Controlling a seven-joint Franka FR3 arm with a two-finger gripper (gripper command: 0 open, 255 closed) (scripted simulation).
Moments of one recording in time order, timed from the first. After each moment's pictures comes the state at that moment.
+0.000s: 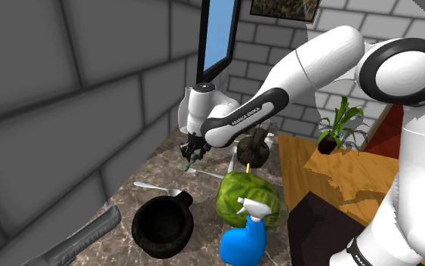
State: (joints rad) arm 0.21 0.39 0.09 -1.96 -0.33 2.47 0.80
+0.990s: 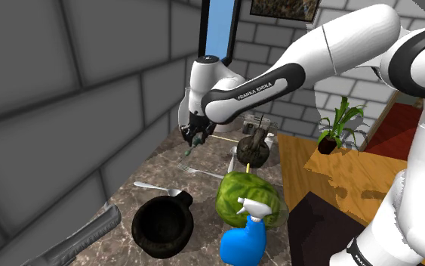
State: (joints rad) arm 0.20 0.27 0.11 -1.91 -0.27 2.31 0.73
